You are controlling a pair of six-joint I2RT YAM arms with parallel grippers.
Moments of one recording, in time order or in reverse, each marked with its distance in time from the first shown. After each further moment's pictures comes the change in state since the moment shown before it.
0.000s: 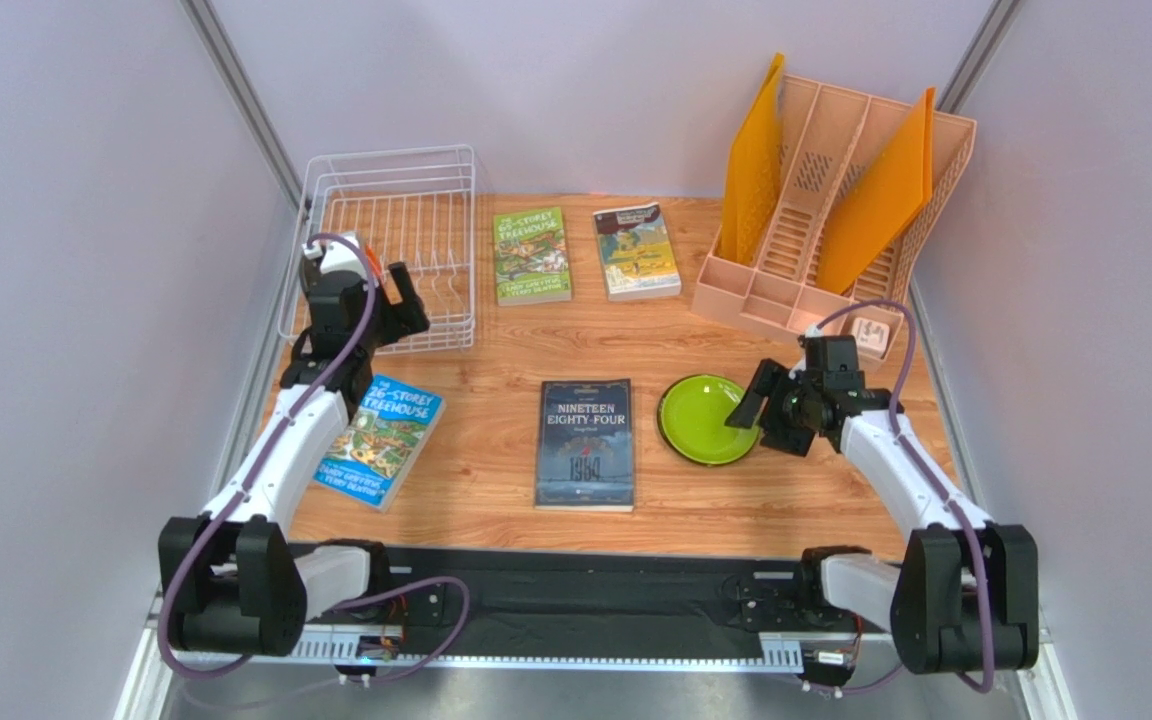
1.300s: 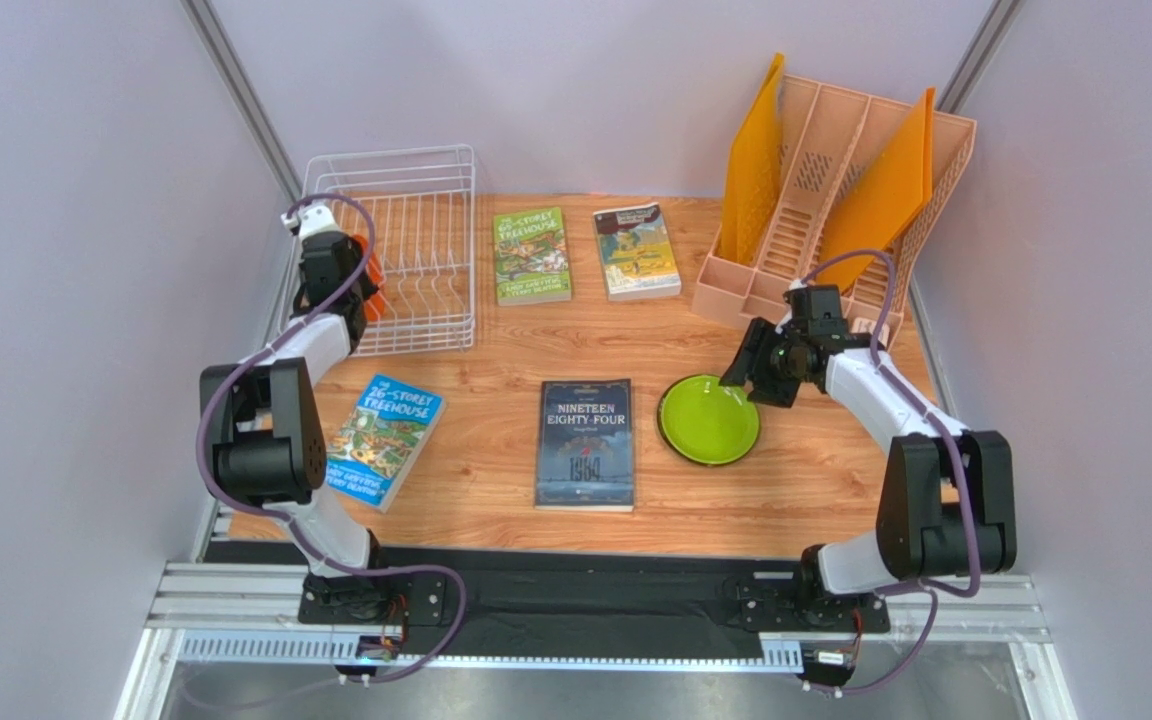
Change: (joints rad) left arm 0.165 0.522 0.221 0.300 -0.137 0.047; right arm 0.013 0.266 0.241 0.044 0.007 -0.021
